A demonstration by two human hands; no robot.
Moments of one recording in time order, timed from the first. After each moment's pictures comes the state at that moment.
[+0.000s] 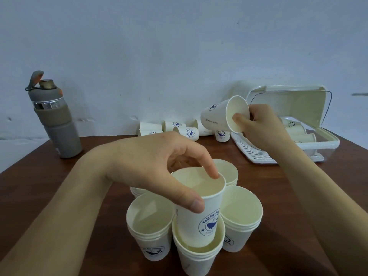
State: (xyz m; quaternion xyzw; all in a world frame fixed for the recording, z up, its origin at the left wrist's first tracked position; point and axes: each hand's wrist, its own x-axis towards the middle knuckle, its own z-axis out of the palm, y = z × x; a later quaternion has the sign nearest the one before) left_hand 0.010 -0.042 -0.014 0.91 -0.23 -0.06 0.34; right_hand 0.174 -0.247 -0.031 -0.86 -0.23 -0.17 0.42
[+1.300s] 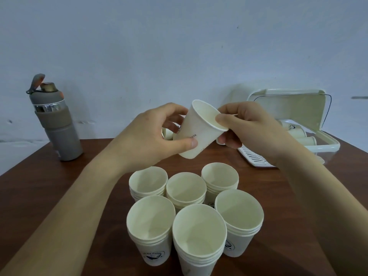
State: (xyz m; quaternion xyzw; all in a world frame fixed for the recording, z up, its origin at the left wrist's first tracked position) left_hand 0.032 -0.029 -0.013 0.91 -0.07 0.20 0.35; right_hand 0.126 -0.236 -0.007 -0.78 -0.36 0.01 0.52
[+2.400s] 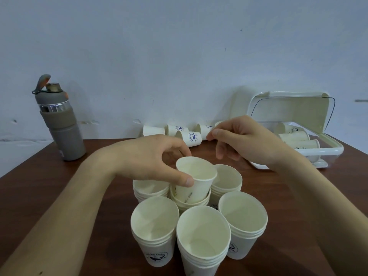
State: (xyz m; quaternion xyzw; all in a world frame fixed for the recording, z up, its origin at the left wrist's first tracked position) left_hand 0.028 -0.011 -0.014 0.96 -0.07 -0.06 0.28; right_hand 0.132 -0.232 -0.017 -0.84 -0.36 0.04 0.41
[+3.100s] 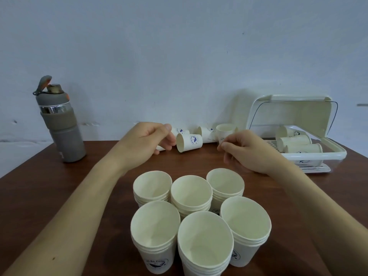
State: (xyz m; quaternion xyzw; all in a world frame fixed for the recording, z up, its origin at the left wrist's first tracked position) left_hand 0.057 0.007 -0.039 0.86 0.02 0.17 0.48; right_hand 0.175 -0.233 -0.053 -0.88 -0.32 -0.01 0.36
